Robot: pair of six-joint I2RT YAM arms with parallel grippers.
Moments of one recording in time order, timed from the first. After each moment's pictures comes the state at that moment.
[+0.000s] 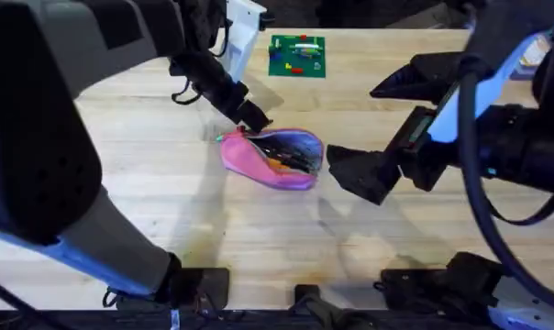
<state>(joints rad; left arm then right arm) -0.16 1.81 1.31 -0.84 0.29 0.55 0.77 0.84 1.02 -0.78 0.04 -0.19</state>
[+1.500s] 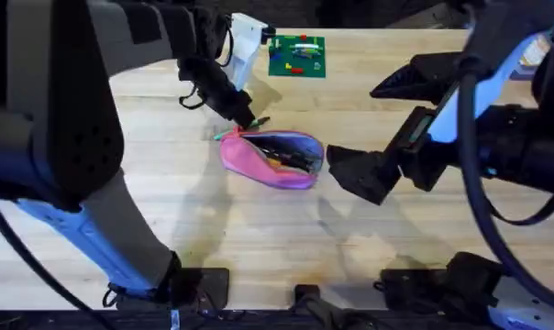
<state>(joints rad) -0.15 1.92 1.33 -0.86 0.29 0.56 0.77 0.84 1.02 -0.78 0.04 -0.19</state>
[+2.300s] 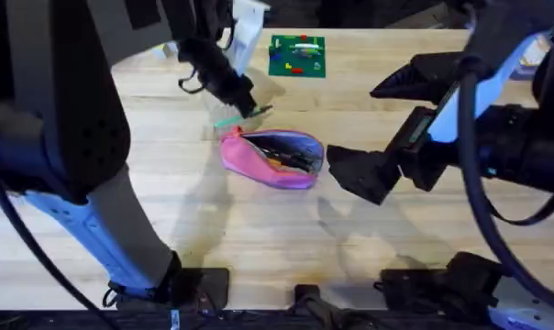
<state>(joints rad) -0.16 1.95 1.48 -0.95 0.29 0.56 0.77 0.84 1.02 -0.78 0.04 -0.19</state>
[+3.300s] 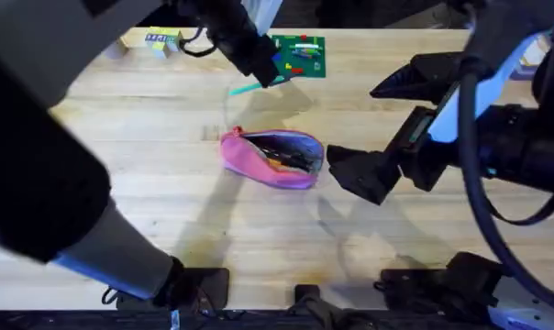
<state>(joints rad) -0.30 1.79 1.66 -1.10 0.27 0.56 0.77 0.84 1.02 -0.78 0.04 -0.19</state>
